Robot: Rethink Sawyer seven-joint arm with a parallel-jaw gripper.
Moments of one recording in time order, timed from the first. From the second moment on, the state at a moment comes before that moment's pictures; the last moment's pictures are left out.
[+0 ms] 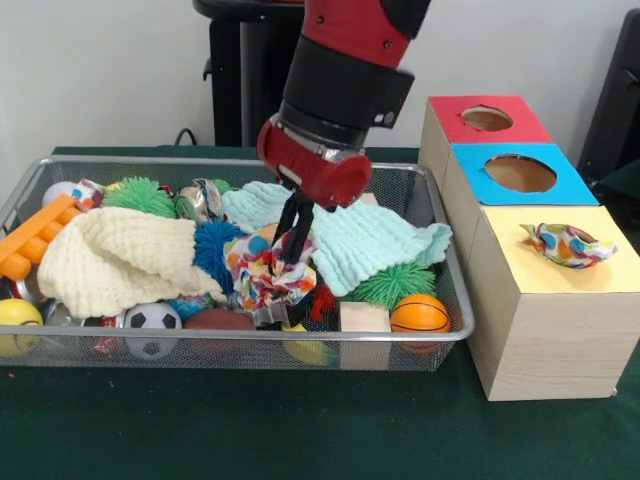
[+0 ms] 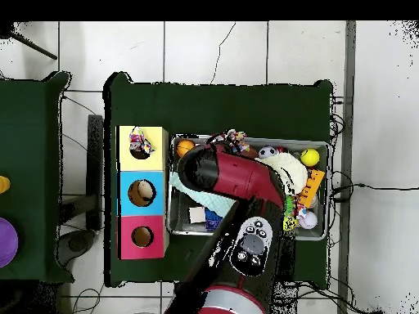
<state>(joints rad) 0.02 -0.46 -0.38 1.46 0.15 0.36 2.44</state>
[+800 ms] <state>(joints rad) 0.03 -0.62 -0.36 1.46 0.15 0.53 2.44</state>
